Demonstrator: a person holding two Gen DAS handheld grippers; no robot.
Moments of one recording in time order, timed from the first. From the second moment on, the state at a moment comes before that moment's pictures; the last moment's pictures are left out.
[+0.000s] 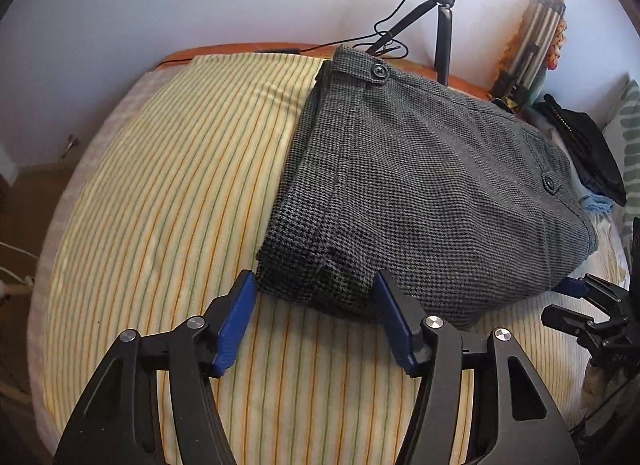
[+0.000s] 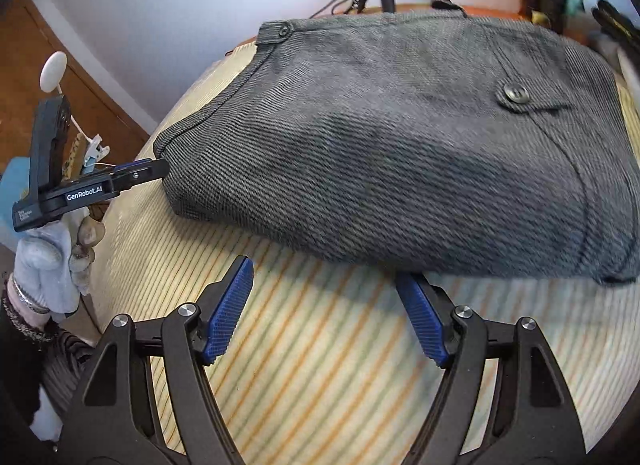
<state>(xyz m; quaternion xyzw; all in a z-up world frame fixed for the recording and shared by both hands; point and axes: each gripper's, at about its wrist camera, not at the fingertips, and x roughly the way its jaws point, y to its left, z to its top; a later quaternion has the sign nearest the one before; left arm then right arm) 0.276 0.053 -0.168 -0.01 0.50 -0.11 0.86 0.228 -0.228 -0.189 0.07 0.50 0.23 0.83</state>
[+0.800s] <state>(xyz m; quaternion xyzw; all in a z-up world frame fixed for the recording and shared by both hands) 0.297 0.060 -0.149 -0.02 0.46 -0.09 0.89 0.267 -0.187 -0.182 0.18 0.48 0.35 0.78</state>
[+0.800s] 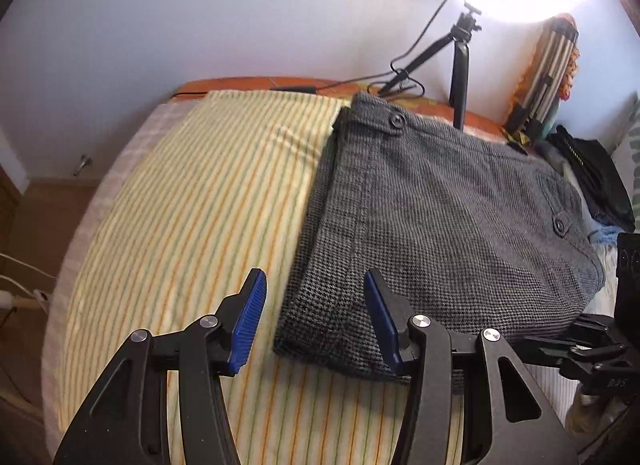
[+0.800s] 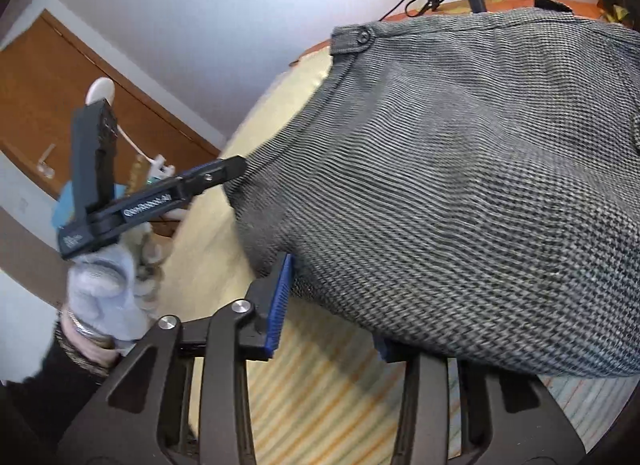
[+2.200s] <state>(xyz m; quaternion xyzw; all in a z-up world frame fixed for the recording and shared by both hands) 0.273 0.025 -0.133 0.07 0.42 -0.10 0.90 0.214 -0.309 -0.205 0.36 0.50 0.16 0.77</state>
